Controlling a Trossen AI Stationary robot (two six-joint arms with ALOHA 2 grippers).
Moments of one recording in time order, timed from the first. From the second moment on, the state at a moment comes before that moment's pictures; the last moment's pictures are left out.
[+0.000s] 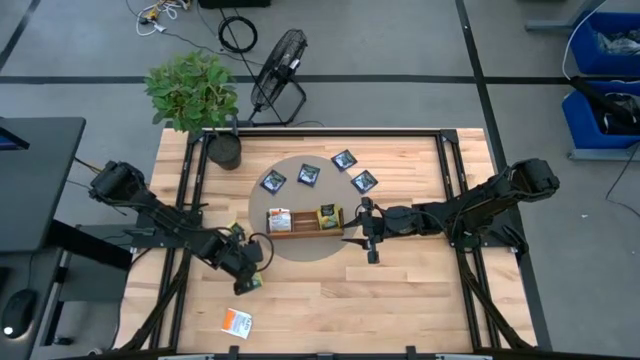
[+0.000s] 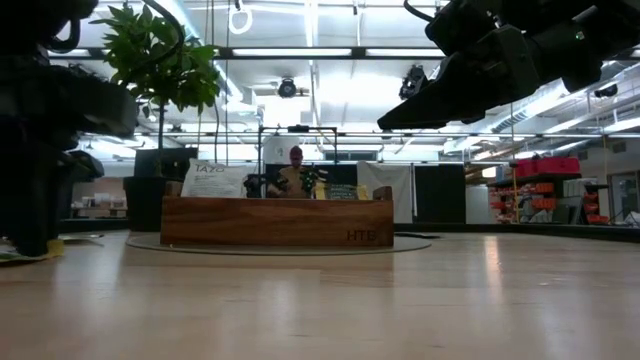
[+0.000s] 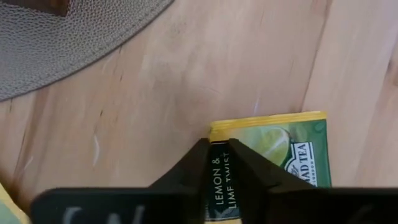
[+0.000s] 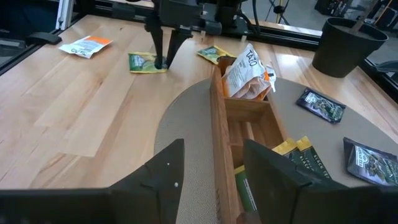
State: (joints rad) left arm -0.57 1.46 0.59 -0.36 -0.14 -0.83; right arm 0.20 1.44 0.52 0.54 0.15 -0.09
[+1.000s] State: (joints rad) left arm -0.45 1.45 0.85 -0.37 -0.16 -0.47; right arm 0.20 1.44 0.52 0.54 0.11 -0.02
